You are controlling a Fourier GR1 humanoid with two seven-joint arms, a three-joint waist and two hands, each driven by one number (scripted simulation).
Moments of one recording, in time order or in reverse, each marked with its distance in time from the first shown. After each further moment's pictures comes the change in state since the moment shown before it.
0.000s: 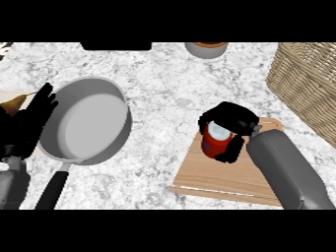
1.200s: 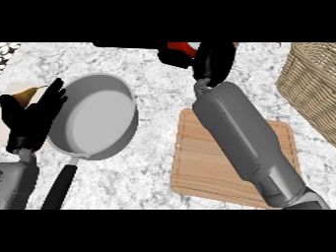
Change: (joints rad) left arm -0.058 -0.018 -0.024 0.047 -0.017 -0.009 -0.001; right arm -0.423 0.207 -0.073 0.028 -0.018 -0.961 1.395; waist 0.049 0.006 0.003
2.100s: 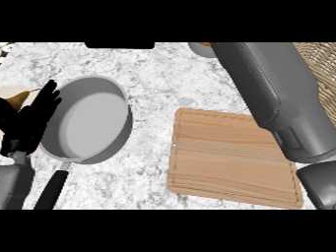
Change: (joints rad) left arm 0.020 0.003 0.029 -0.007 -0.007 0.002 -0.011; right arm -0.368 -0.133 -0.167 0.251 0.276 0.065 0.196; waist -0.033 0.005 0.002
